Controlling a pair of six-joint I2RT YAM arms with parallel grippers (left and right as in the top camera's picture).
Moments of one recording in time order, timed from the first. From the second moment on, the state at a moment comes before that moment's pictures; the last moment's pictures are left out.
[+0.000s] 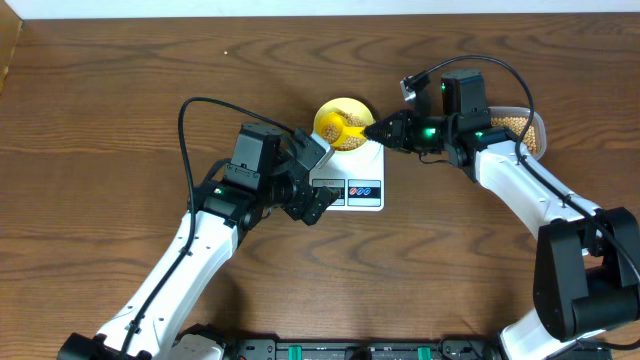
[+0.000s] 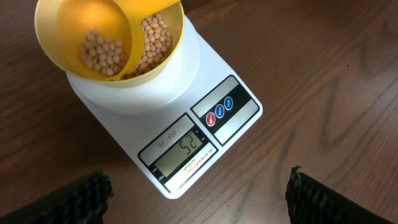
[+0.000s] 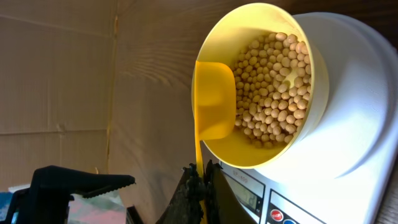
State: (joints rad) left arm -0.36 1.32 0.88 -0.48 0.42 0.25; right arm 0.25 1.77 1.10 -0.12 -0.82 0.58
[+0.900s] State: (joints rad) left arm -0.36 1.32 0.88 -0.48 0.42 0.25; right arm 0.15 1.77 1.10 -0.09 -0.91 0.58
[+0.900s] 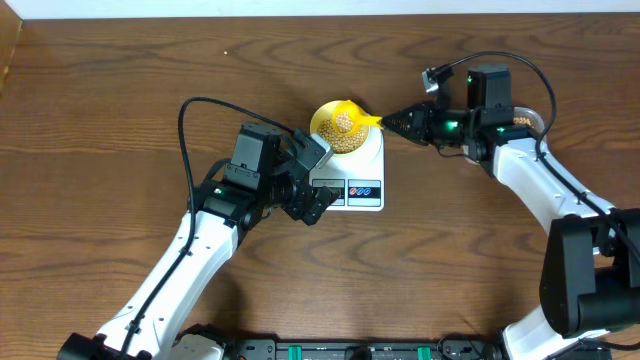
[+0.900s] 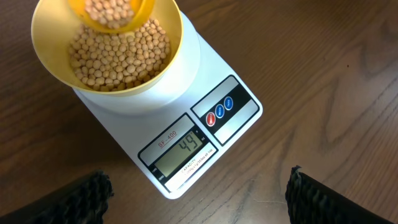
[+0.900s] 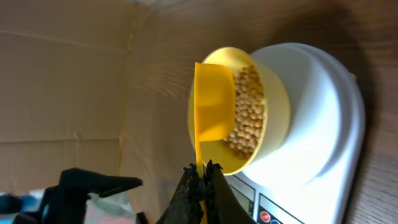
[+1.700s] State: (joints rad) left arm -0.36 1.32 0.88 -0.48 0.42 0.25; right arm 0.15 1.77 1.10 -0.05 -1.00 0.58
